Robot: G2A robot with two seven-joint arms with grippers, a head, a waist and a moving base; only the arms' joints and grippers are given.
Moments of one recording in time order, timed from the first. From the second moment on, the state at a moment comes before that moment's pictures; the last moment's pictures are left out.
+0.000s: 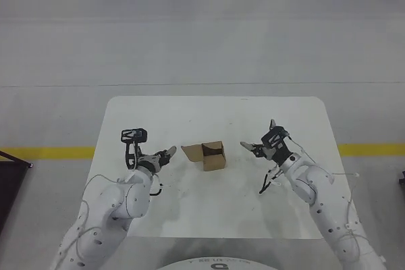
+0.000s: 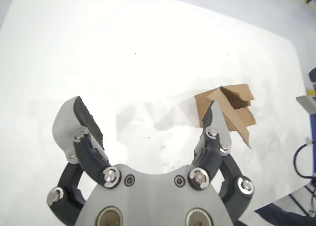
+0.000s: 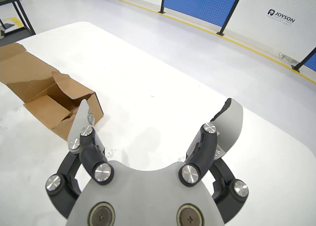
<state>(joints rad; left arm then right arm) 1.59 -1.08 -1.11 -2.05 1.02 0.56 -0.70 -1.50 -1.06 1.29 -1.55 -1.31 -0.41 -0.07</state>
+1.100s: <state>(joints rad) 1.34 -1.17 -0.92 -1.85 0.95 0.47 -0.69 -1.25 -1.15 0.99 -1.36 -1.43 -0.29 0.05</state>
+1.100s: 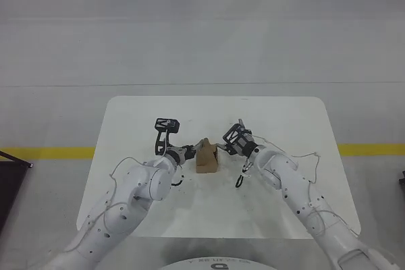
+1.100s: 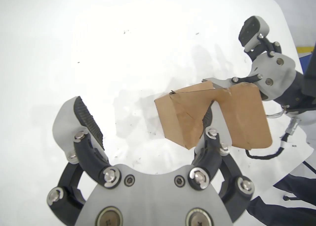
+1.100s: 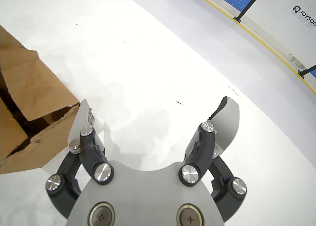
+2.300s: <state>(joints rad) 1.33 -1.21 -0.90 -1.78 0.97 0.36 -0.66 -1.55 -1.09 1.21 -1.59 -1.42 -0.48 0.10</state>
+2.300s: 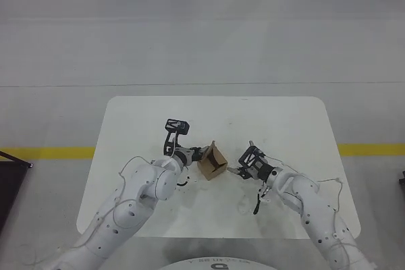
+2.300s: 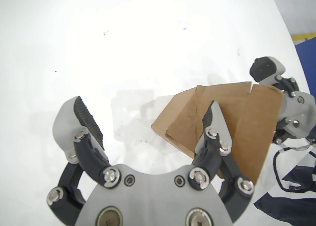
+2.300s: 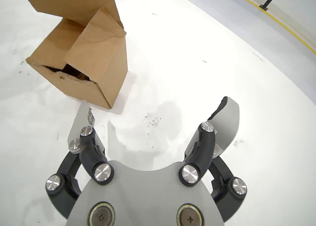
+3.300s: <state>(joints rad) 1.41 -1.22 -0.94 -1.81 1.00 0.32 -0.66 -1.46 -1.11 1.21 -1.63 -1.40 -0.35 0.09</state>
